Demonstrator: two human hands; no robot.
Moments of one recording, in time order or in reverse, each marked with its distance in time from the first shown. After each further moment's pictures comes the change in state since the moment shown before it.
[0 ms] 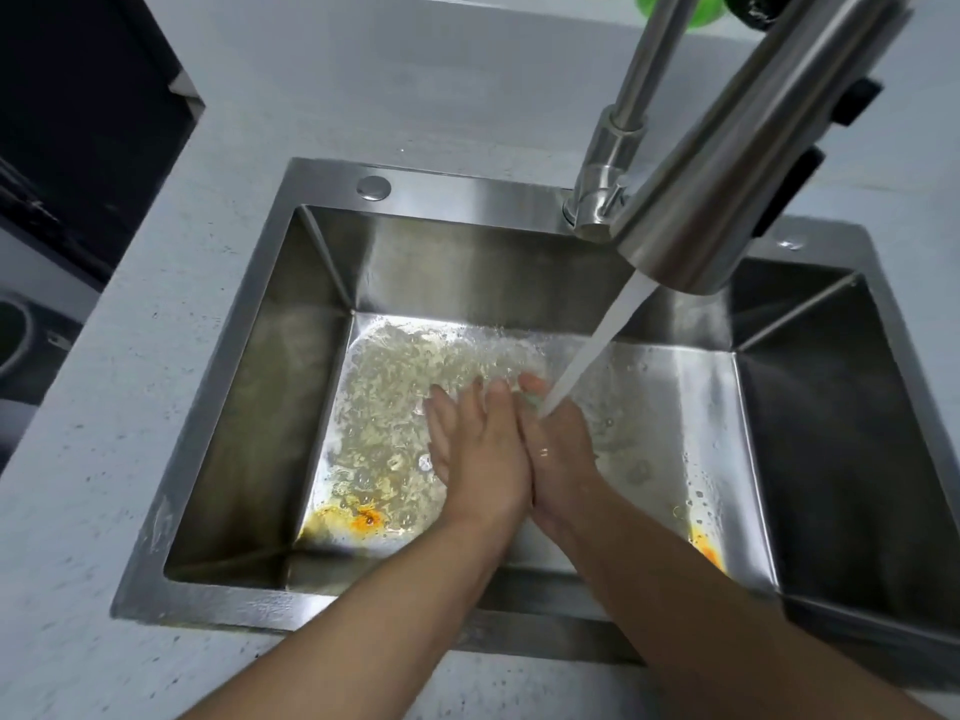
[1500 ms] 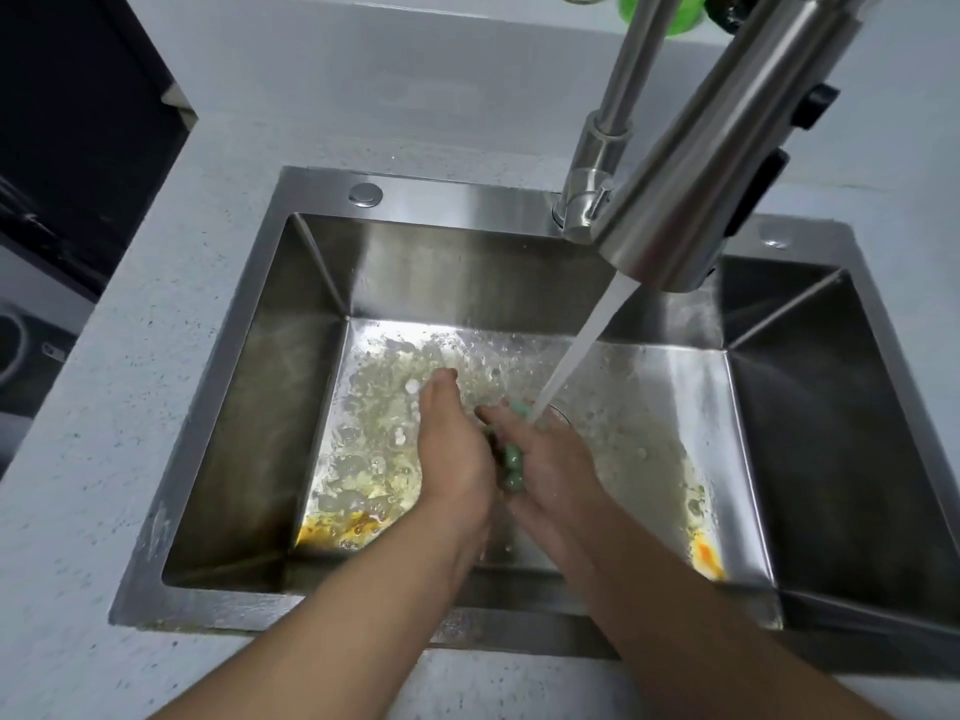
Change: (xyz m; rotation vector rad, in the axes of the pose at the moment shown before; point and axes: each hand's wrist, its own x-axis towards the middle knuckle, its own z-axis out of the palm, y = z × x) left_hand -0.002 0.016 -0.015 -0.482 0.036 -0.226; right_hand -0.016 0.002 -0.002 0.255 -0.050 0.159
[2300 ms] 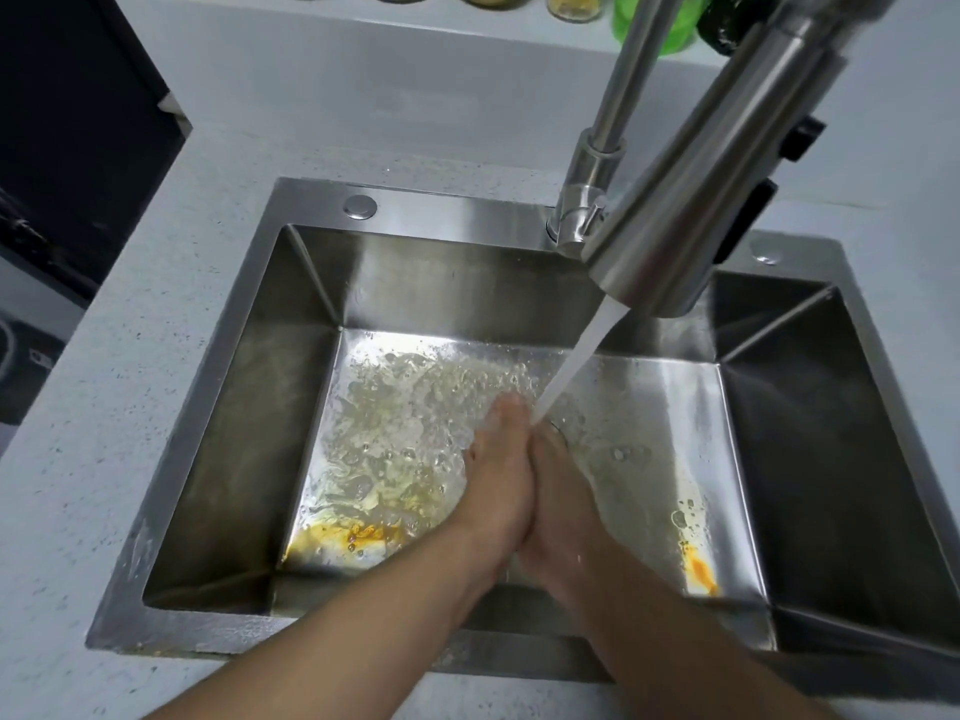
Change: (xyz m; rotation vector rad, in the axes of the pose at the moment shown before) left_hand -0.007 -0.019 0.021 0.381 -0.277 0.014; right_hand -0.009 -0.002 -0.006 -0.003 -0.001 0.076
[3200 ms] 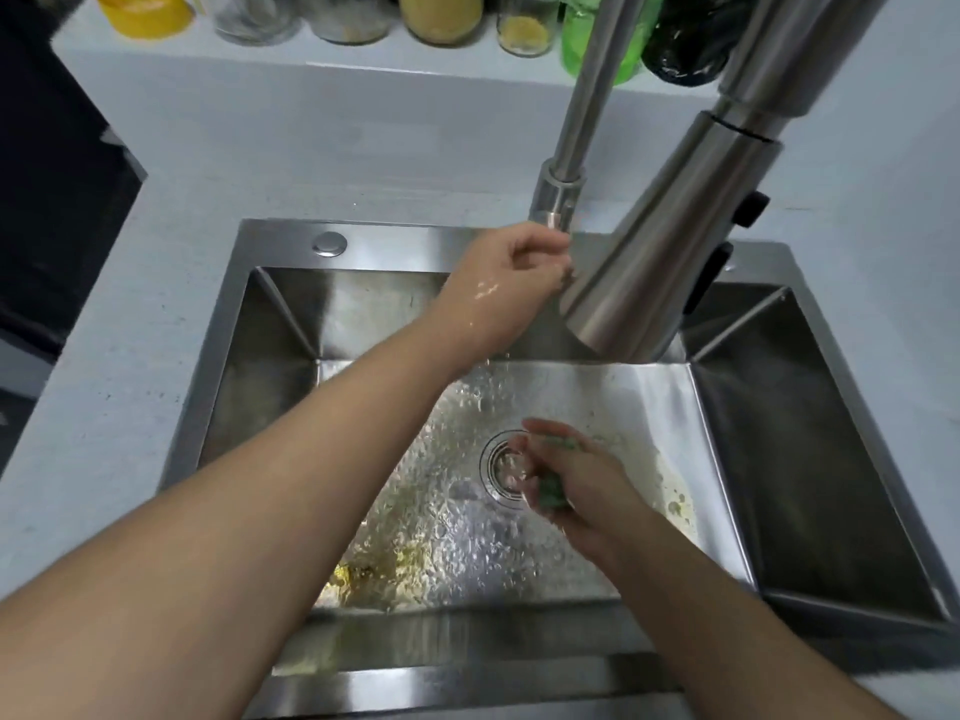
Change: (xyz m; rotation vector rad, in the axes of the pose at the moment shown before) left_hand 0.066 0.145 -0.018 0.258 -0.276 0.509; right_hand 0.017 -0.031 -0.027 0.135 0.115 -0.030
